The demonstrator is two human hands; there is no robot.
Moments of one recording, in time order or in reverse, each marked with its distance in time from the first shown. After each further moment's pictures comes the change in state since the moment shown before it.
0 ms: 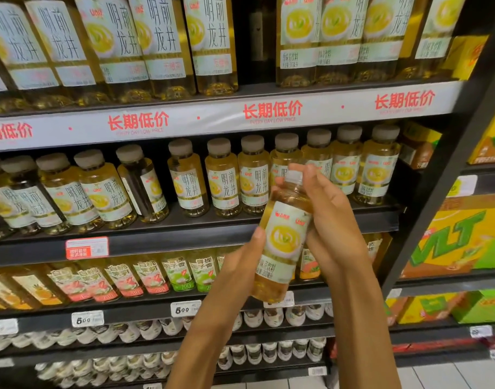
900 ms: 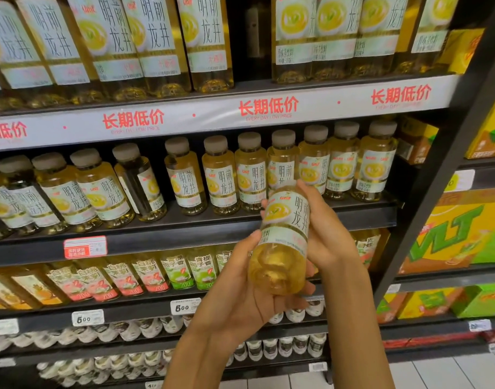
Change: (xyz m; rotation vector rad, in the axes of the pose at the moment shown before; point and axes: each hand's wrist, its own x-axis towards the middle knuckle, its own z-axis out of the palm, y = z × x) left_hand -0.009 0.009 0.010 -0.648 -0.366 -0.122; right_hand 0.012 0.015 -0.009 0.243 0.057 0.406
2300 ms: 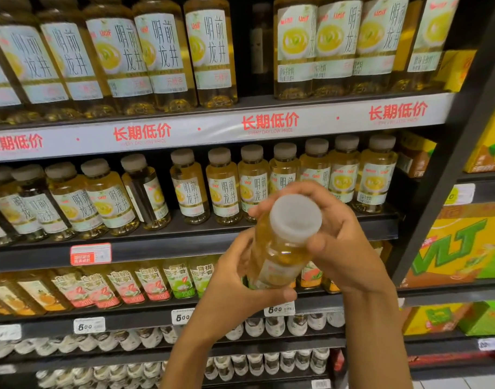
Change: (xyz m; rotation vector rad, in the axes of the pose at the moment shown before) left_hand 0.004 0.004 -0.022 0.891 0.231 0.479; right_hand -0.039 -0.015 0.005 -0.435 -0.653 -0.556
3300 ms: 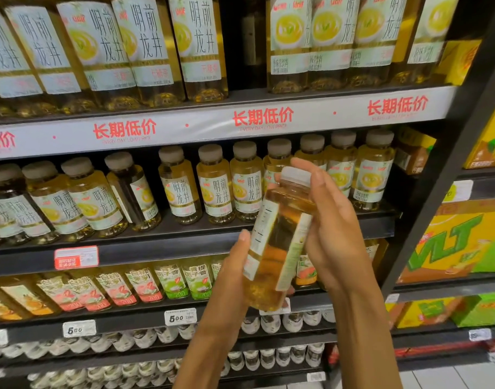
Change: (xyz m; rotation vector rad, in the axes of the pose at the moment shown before) left_hand 0.012 -0.007 0.020 -0.403 0.085 -0.306; right_hand 0.011 0.015 -0.008 0.042 0.522 0.095
